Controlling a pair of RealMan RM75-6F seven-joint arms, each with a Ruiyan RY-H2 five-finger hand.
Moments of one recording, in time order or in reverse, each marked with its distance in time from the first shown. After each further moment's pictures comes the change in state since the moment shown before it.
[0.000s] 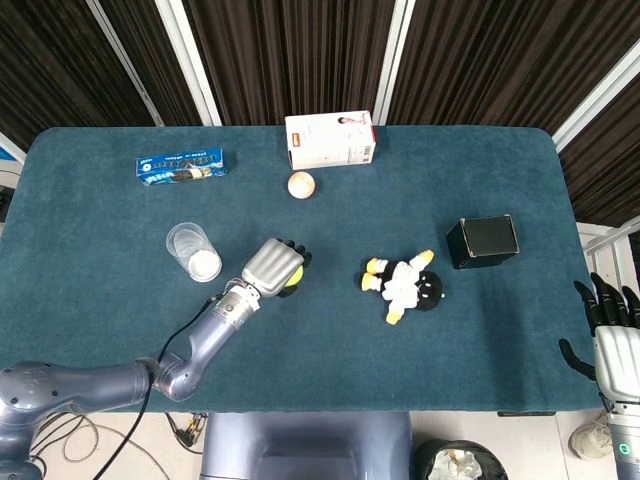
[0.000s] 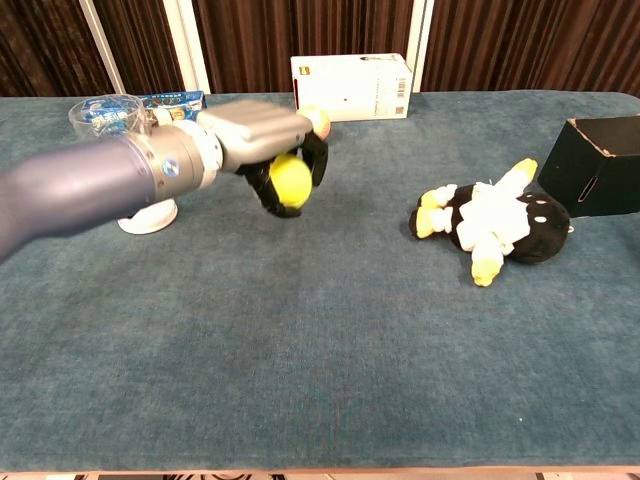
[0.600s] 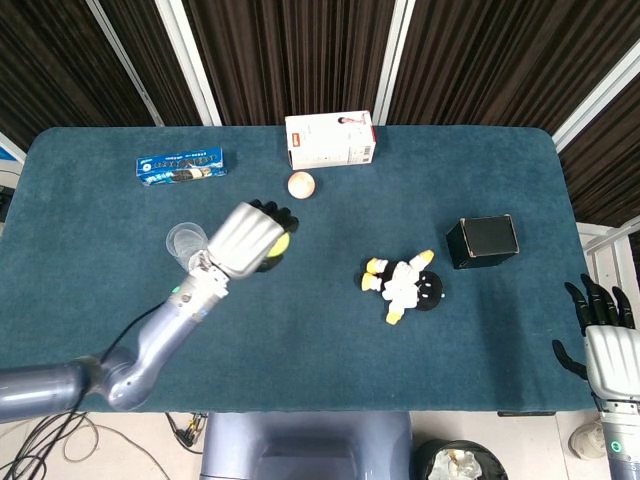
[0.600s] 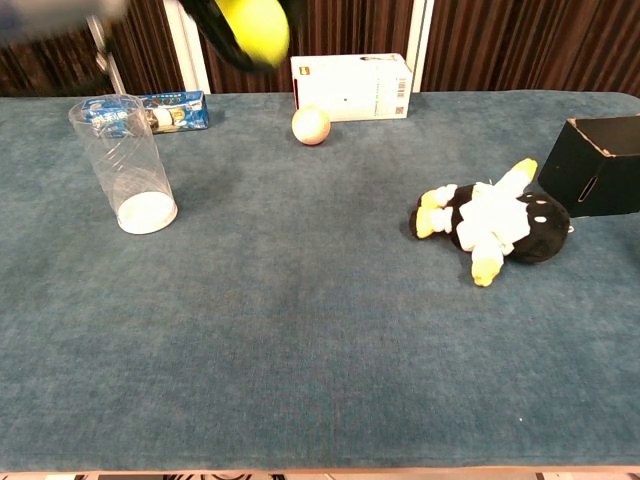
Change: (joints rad) left arm 0.051 0.410 -0.096 -0.473 0.031 0.151 0.128; right arm 0.011 -0.016 -0.006 0.000 0.001 -0.022 -0.032
